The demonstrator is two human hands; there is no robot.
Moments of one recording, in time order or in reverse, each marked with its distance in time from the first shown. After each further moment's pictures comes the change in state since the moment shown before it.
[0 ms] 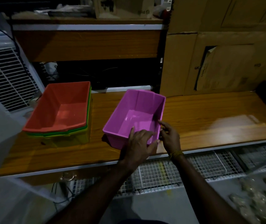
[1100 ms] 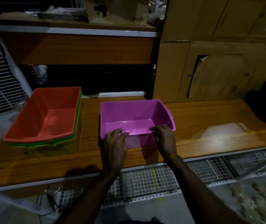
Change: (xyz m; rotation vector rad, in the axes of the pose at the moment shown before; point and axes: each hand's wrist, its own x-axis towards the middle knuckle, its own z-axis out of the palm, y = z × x) left_hand 0.016 -0.047 -0.003 0.262 0.206 -0.256; right_hand 0.033 -0.022 -0.018 -0.674 0.002 -0.303
